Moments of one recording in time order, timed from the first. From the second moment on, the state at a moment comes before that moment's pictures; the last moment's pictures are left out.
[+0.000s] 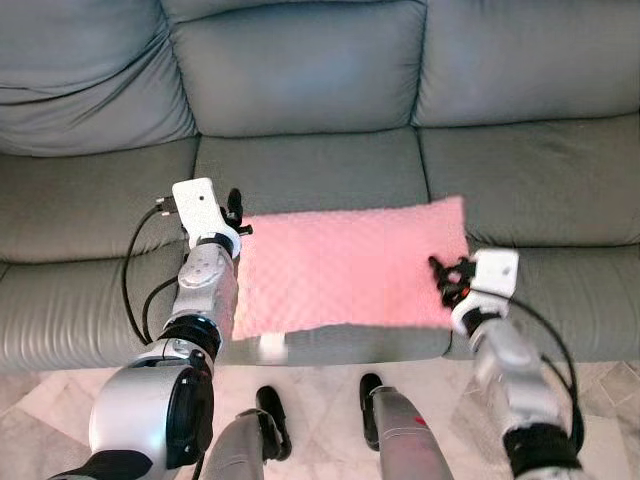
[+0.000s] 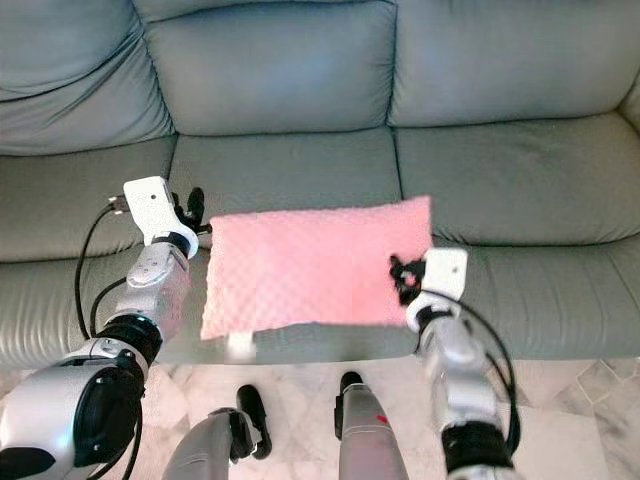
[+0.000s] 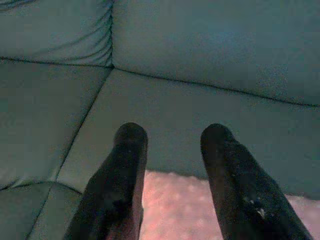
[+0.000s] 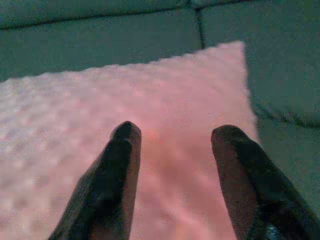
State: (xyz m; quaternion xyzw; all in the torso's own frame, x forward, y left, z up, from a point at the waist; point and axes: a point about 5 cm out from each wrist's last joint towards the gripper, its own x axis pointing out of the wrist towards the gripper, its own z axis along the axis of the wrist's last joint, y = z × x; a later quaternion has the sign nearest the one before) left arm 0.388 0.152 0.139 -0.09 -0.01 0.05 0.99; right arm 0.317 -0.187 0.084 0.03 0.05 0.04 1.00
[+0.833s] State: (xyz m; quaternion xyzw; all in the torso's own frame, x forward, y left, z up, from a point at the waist) left arm 0.352 0.157 0.073 -0.07 0.10 -0.04 0.99; right arm 0.301 -0.215 0.092 -0.02 0.12 -0.07 0.99
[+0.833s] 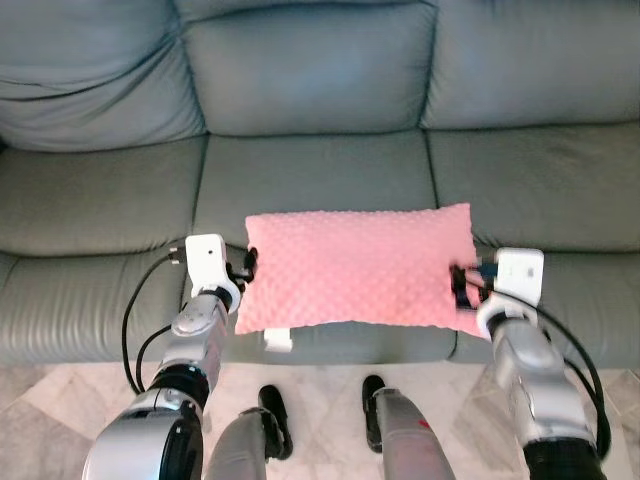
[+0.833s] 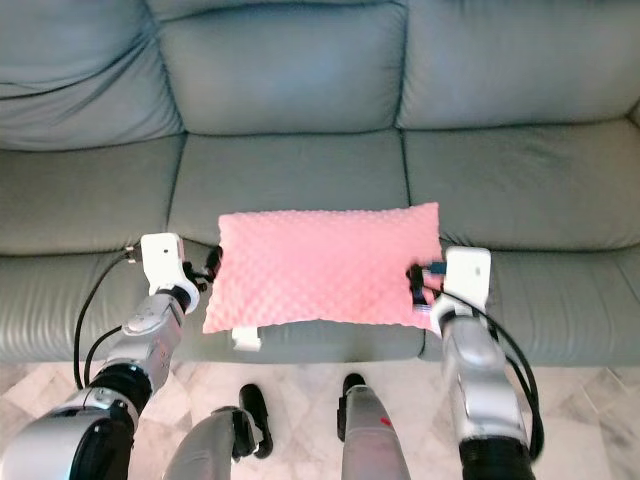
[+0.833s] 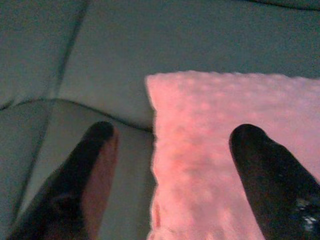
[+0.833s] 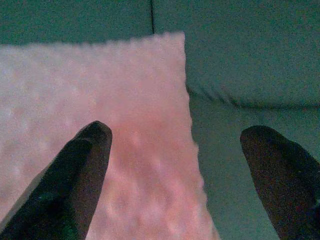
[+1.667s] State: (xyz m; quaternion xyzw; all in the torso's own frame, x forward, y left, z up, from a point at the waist) left arm 0.295 0.098 0.013 -0.03 0.28 -0.28 0.92; right arm 0.261 -0.250 0.038 -0.08 0.30 -0.09 0.95
